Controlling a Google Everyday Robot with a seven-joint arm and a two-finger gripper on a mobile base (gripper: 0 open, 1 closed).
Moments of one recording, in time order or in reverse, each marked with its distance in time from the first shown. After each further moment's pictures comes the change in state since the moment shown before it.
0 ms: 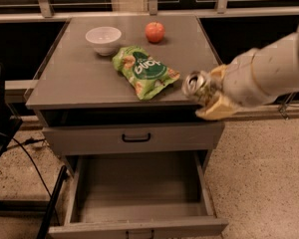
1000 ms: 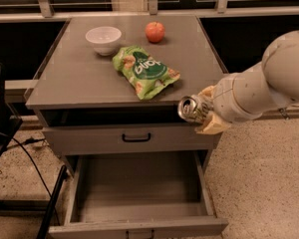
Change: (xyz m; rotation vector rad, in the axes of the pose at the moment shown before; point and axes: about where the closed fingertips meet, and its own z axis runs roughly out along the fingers) arm 0.031 0.025 0.040 -0.039 0.115 -0.165
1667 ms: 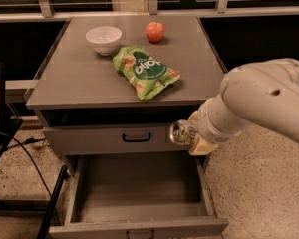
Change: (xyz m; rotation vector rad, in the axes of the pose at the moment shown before) arm 0.008 0.046 0.053 -0.125 0.126 -0.032
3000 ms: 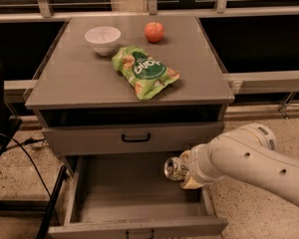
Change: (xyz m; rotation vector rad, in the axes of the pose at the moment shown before) arm 0.011 0.074 0.111 -0.018 -0.046 0.034
